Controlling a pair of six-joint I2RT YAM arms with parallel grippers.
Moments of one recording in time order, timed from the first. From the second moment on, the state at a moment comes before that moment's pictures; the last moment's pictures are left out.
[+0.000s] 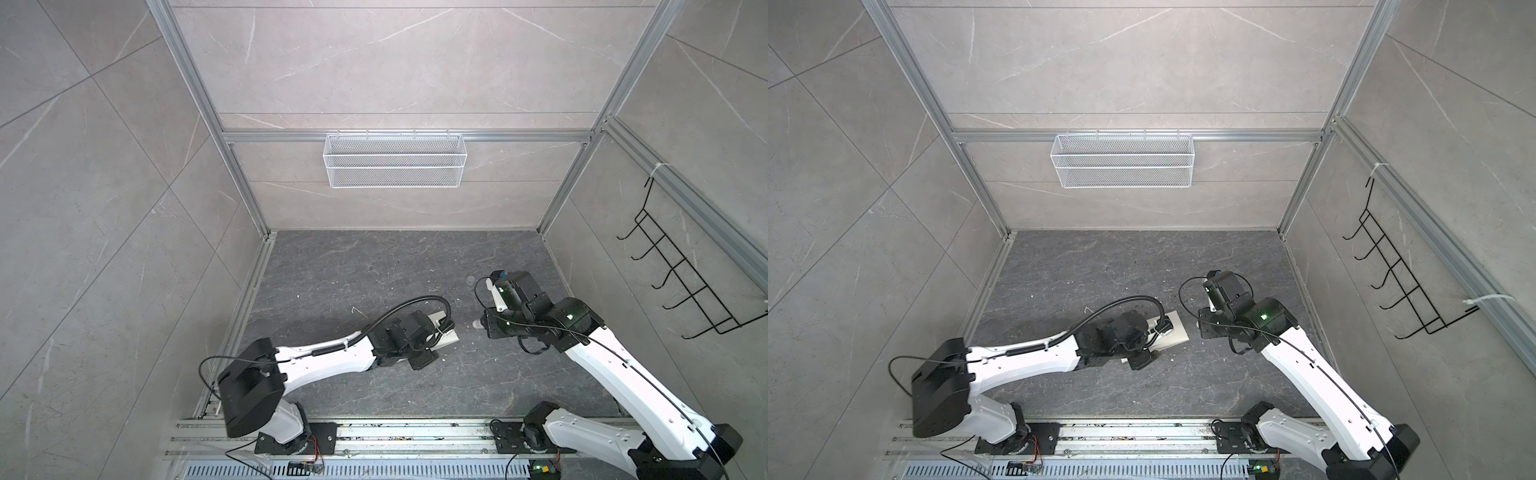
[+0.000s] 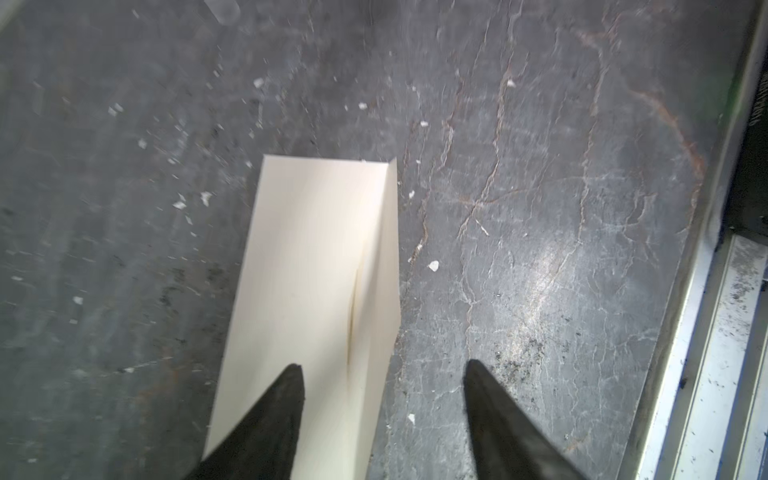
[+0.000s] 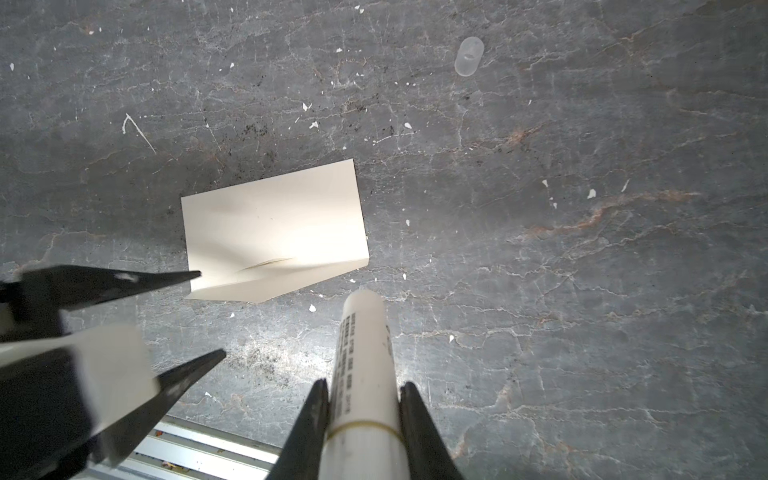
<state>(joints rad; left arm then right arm) -1.11 1.46 0.97 -0.31 -0.06 0.09 0.57 1.09 1.20 -1.14 0.10 0.37</state>
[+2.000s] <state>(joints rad) -0.73 1.62 0.55 0.27 0.31 -0.82 0.81 1.86 1.51 -1.03 0.06 0.37</state>
